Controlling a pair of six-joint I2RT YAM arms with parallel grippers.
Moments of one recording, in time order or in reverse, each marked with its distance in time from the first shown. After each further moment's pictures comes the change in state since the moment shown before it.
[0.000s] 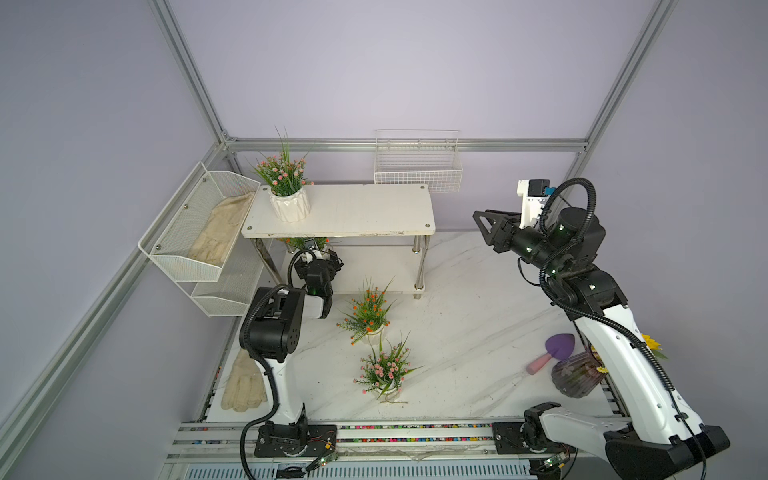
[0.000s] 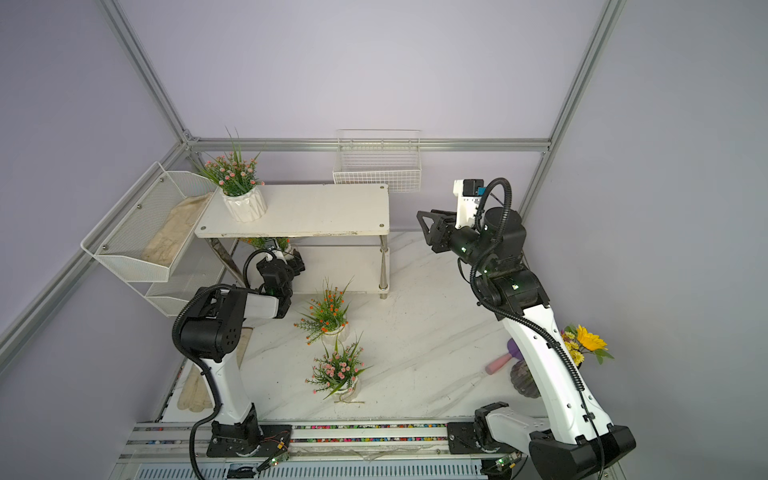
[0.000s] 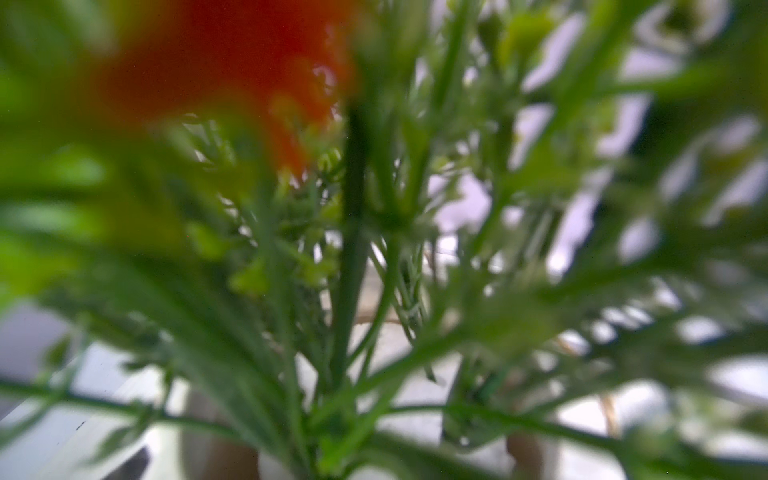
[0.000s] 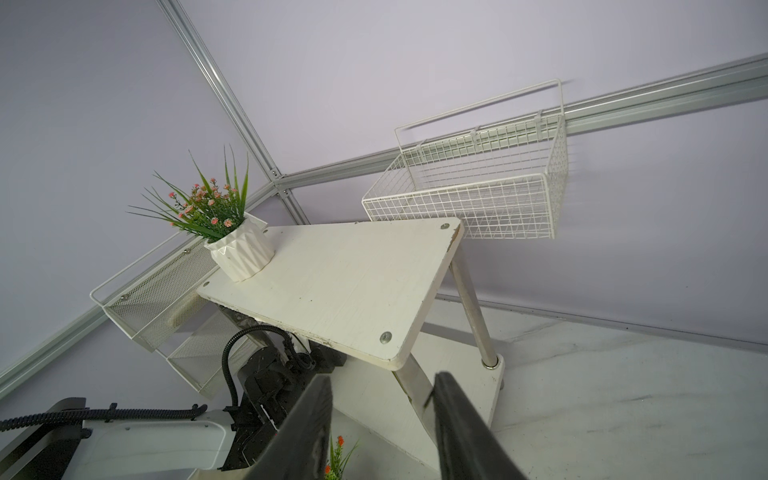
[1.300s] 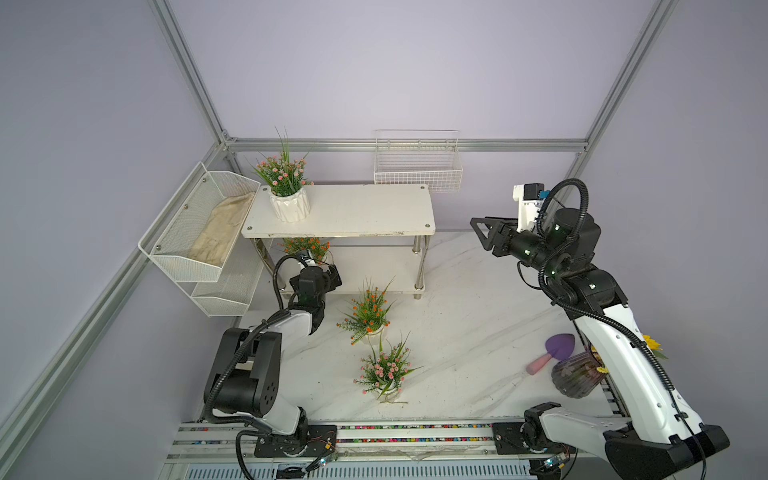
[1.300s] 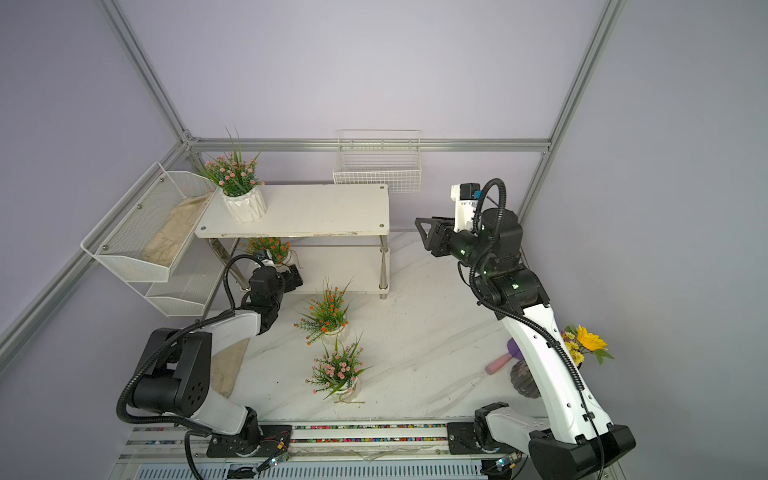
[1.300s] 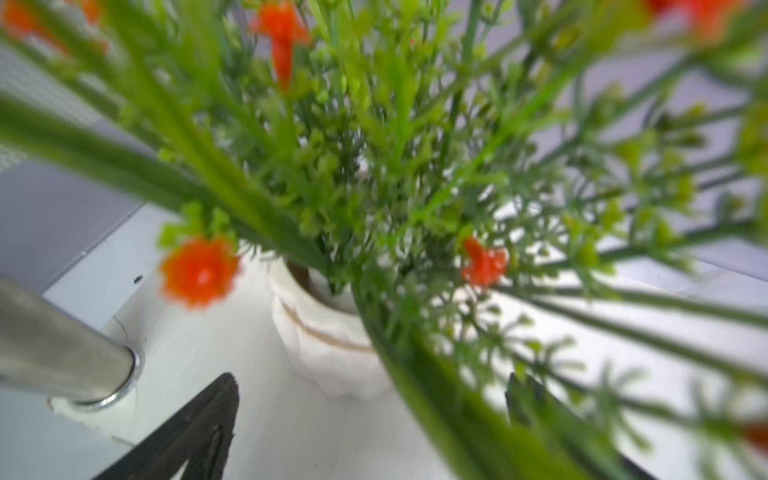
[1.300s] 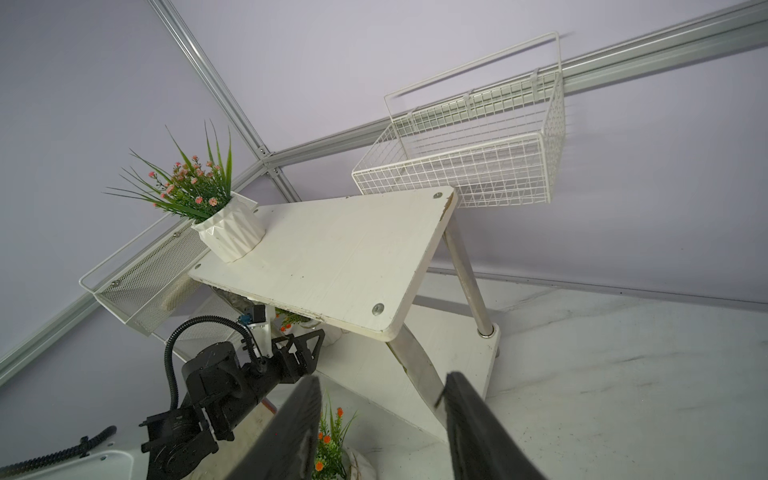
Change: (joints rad) left arm -0.025 -0.451 -0.204 -0.502 0.120 -0.199; right arm 0.000 0.005 0.010 -0.098 -0.002 0.002
